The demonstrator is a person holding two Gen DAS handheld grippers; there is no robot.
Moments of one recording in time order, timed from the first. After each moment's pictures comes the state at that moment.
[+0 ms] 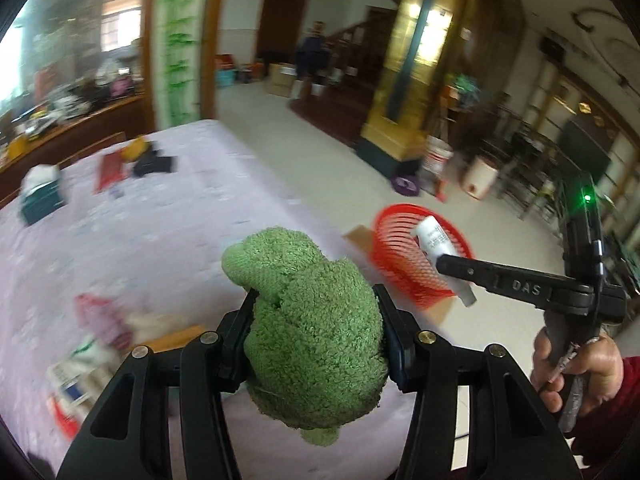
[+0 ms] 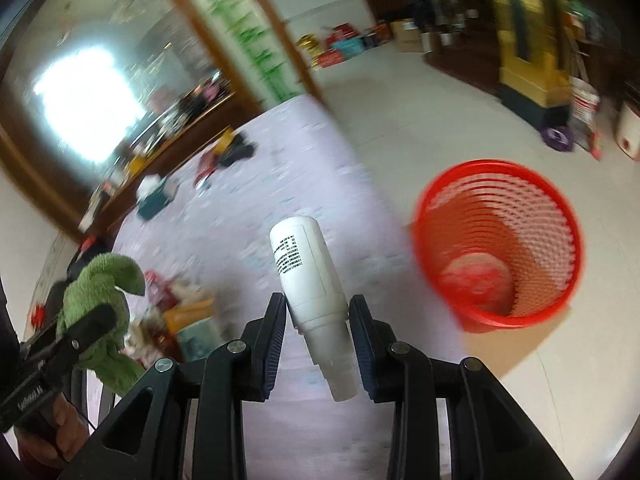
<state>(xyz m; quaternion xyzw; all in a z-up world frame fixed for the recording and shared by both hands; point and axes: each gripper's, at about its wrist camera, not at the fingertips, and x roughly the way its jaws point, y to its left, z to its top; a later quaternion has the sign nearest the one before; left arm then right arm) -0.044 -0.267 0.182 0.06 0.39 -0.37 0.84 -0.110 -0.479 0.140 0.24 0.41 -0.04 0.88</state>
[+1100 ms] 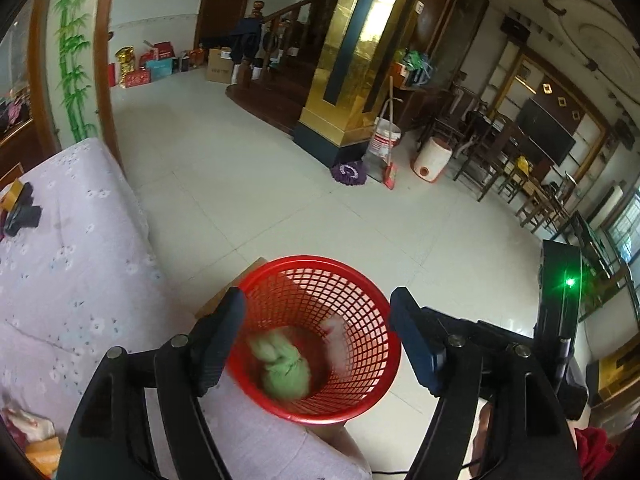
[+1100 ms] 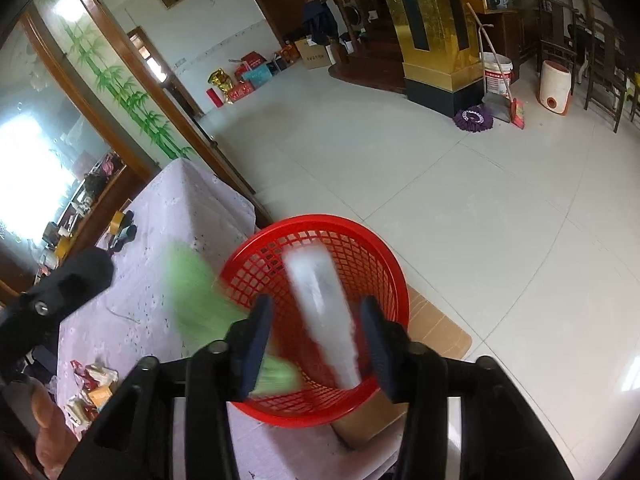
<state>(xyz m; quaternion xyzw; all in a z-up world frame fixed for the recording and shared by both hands) -0.009 -0.499 0.175 0.06 0.41 -0.44 0.79 -0.126 -0.663 0.114 0.29 0.39 -0.17 0.86</state>
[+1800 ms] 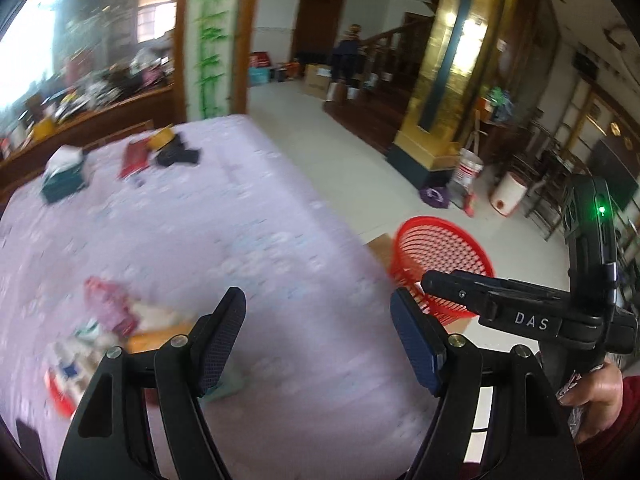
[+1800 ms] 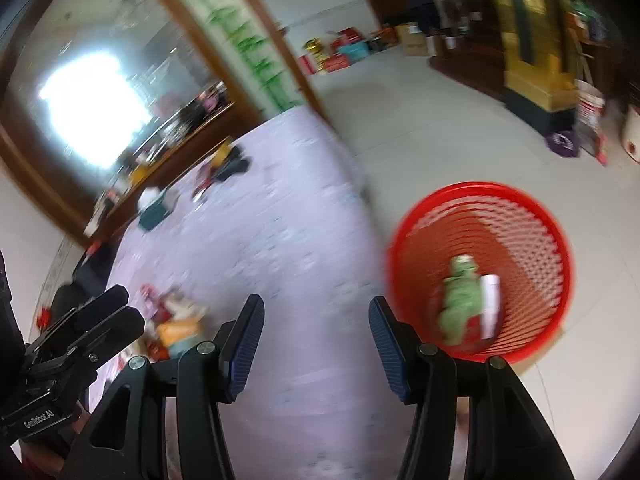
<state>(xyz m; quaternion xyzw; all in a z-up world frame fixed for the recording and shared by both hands) -0.045 -0.260 0.180 0.03 0.40 -0.29 0.87 -0.093 -0.500 0.142 0.24 0.41 -0.01 0.88</state>
